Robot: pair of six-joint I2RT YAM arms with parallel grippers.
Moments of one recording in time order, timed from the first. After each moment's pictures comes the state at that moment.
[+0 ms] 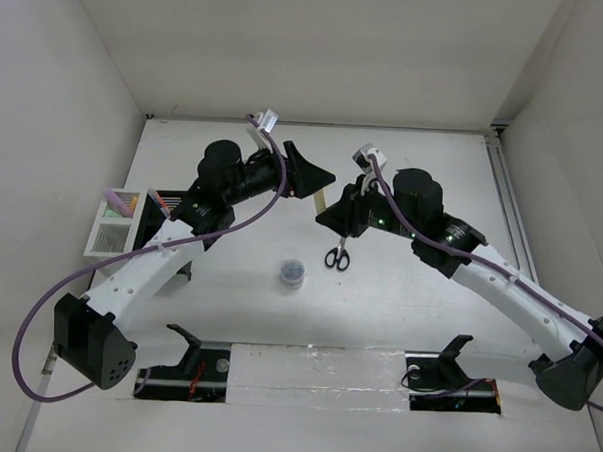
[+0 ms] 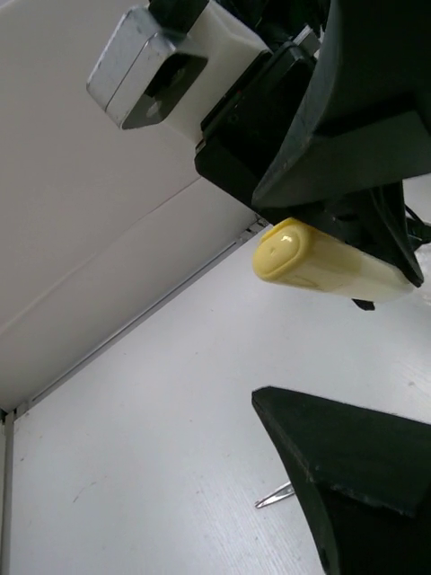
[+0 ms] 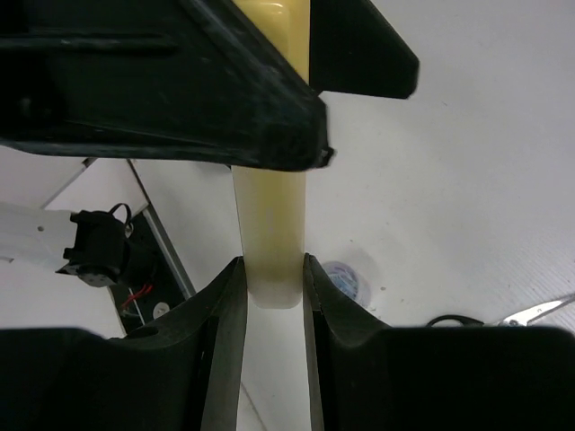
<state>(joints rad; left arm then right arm) -0.54 1.22 1.09 0.11 0.50 -0.72 0.74 1.17 1.13 -0.22 -0.31 0.32</state>
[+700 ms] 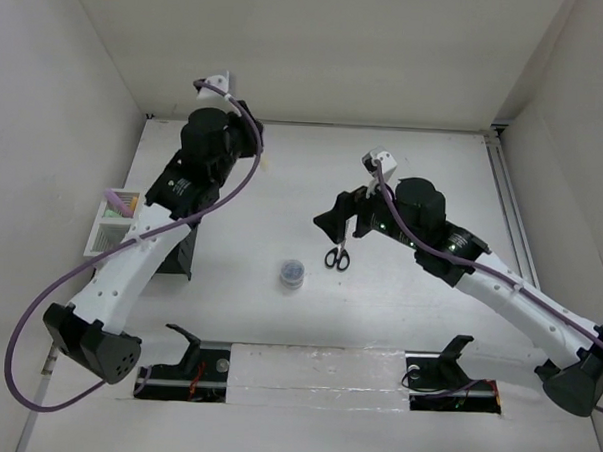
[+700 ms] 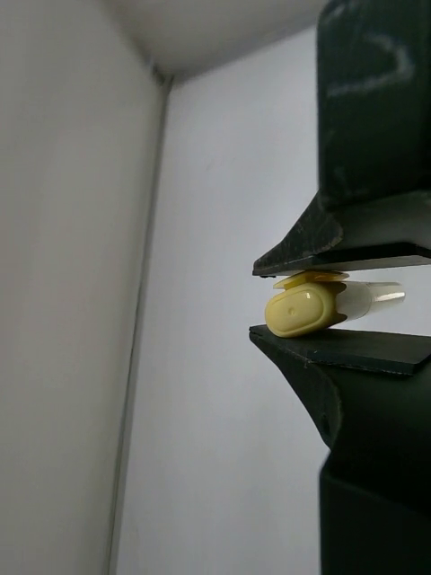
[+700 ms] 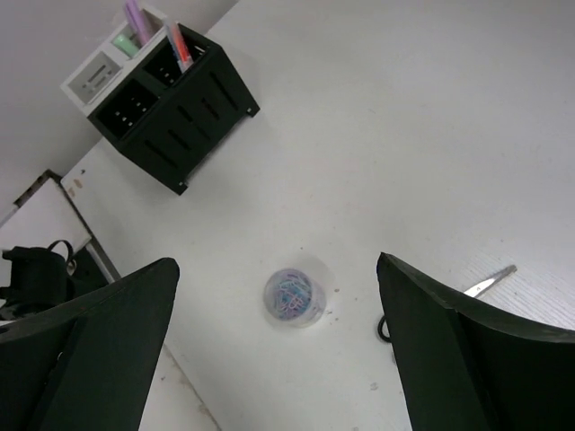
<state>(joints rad) -0.49 1.25 1.40 -0.31 -0.20 -0.41 0.79 1.14 1.09 -0.19 -0.11 0.30</state>
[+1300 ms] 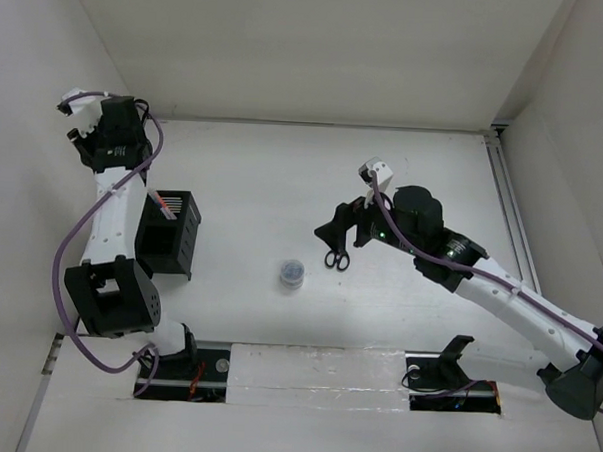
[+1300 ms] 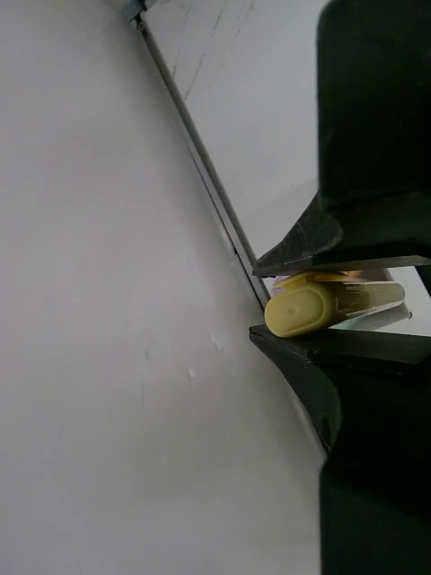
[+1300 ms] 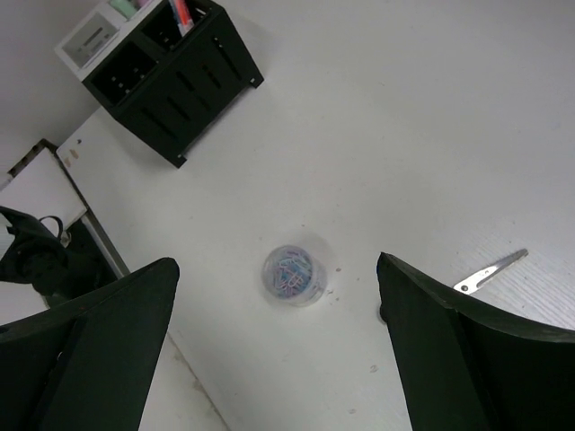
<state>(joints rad) 0.17 1.50 1.47 -0.49 -0.86 -0.35 0.78 1.10 1.02 -0.19 -0.13 0.28</state>
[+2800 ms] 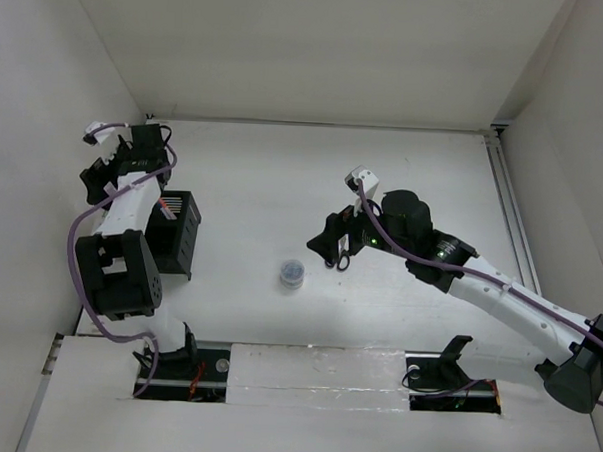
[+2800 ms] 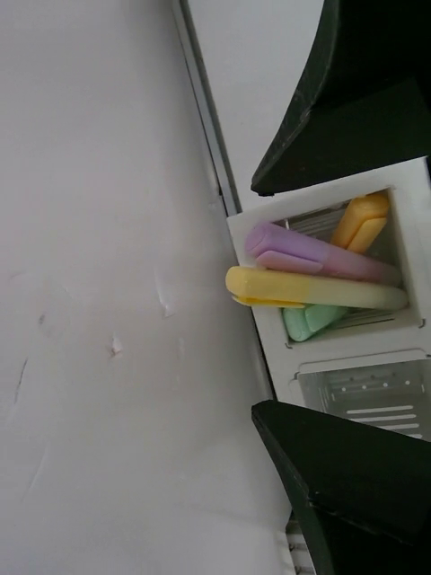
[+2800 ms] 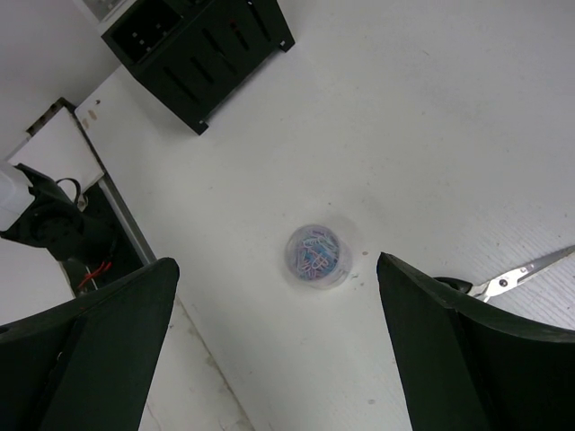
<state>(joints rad) 0.16 1.62 1.25 -0.39 -1.13 -0.54 0.83 1.14 1.00 -0.18 -0.18 0.28</state>
